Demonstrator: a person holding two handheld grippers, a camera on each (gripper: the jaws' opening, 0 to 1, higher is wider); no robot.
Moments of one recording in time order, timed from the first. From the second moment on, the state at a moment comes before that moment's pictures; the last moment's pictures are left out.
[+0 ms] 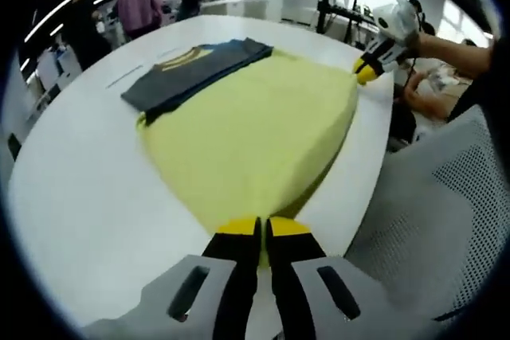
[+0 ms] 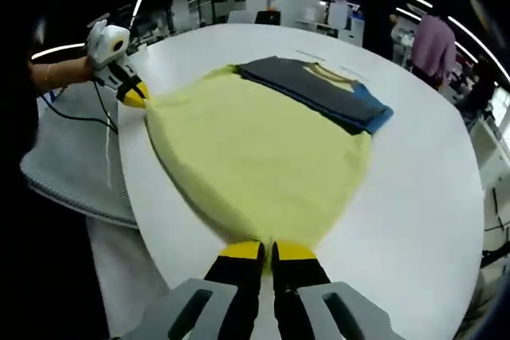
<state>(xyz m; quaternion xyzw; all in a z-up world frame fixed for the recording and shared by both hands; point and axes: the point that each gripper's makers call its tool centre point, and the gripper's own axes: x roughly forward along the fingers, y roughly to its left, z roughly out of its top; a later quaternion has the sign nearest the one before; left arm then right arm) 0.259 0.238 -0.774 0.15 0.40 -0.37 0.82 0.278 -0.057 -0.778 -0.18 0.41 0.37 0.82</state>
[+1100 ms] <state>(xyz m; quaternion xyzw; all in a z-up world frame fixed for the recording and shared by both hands) 0.246 0.247 -0.715 0.11 0.46 -0.37 0.80 0.259 -0.046 -0.719 -0.14 0.44 0.37 0.81</state>
